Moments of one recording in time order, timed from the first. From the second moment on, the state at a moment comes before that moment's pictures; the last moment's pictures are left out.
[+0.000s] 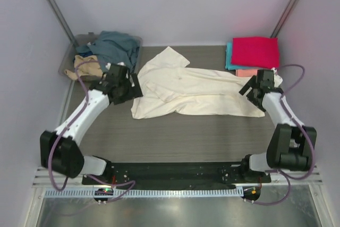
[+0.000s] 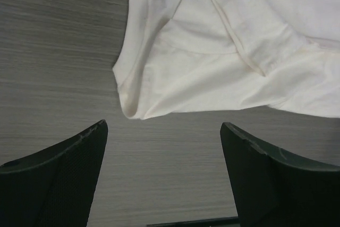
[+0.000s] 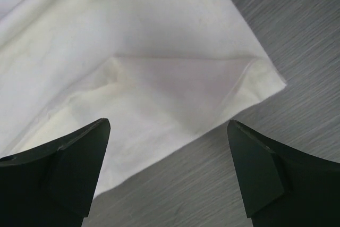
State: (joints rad) left arm -0.33 1.42 1.20 -0.74 -0.07 -0.55; right arm -0.14 1.43 0.96 -0.49 0.22 0.56
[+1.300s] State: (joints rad) left arm -0.32 1.42 0.66 -0.12 -0.05 -0.82; right arm -0.51 1.05 0.30 0.01 -0.02 0.77
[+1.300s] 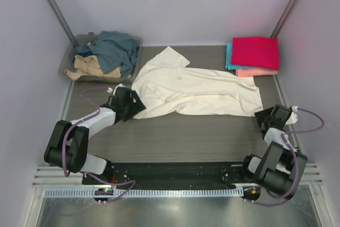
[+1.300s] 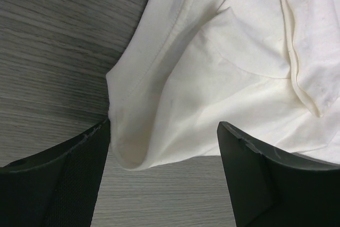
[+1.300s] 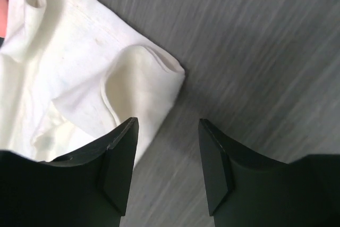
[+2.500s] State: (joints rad) left arm -0.31 1.34 0.48 0.02 0.01 -0.91; right arm -0.52 1.39 0.39 0.31 -0.15 0.79
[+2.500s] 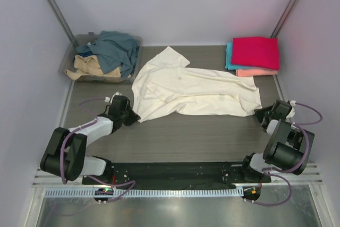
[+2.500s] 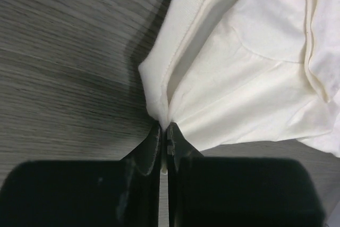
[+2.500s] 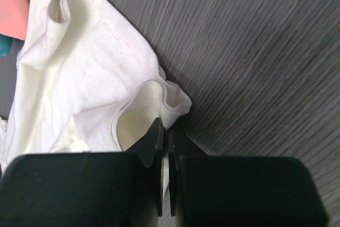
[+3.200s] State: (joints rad) left arm -0.13 0.77 0.68 -0.55 0.04 -0.84; right arm -0.55 1.12 0.58 -0.23 -0.24 0.76
